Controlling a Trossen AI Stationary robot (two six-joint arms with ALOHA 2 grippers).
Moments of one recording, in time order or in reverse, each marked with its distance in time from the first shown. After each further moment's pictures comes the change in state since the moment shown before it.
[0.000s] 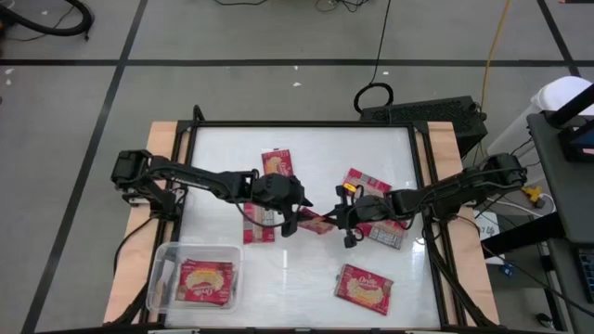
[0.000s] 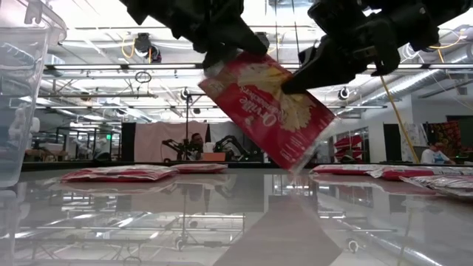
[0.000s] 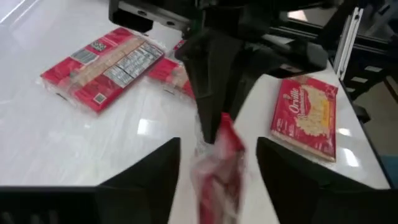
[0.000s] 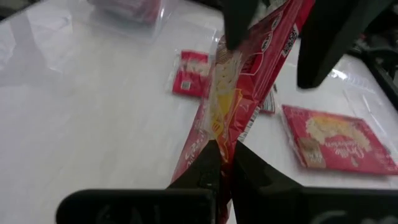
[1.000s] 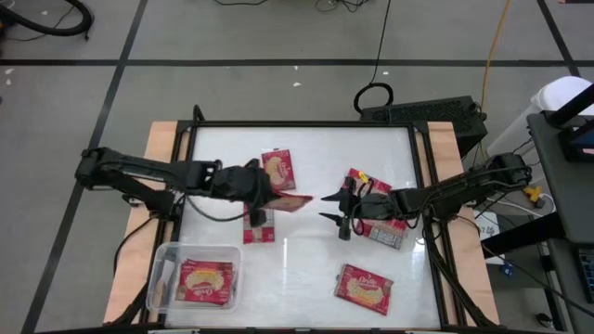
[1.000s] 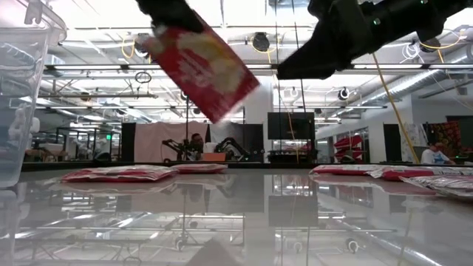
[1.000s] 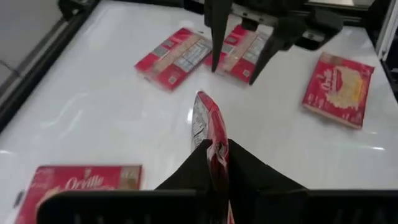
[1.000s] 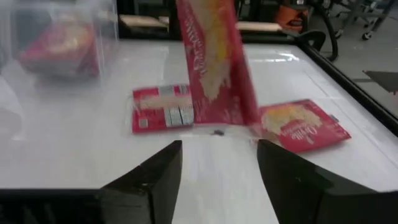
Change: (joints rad) left arm -0.055 -0.350 0.000 -0.439 -0.259 0.031; right arm 0.011 -0.054 0.001 0.025 0.205 0.259
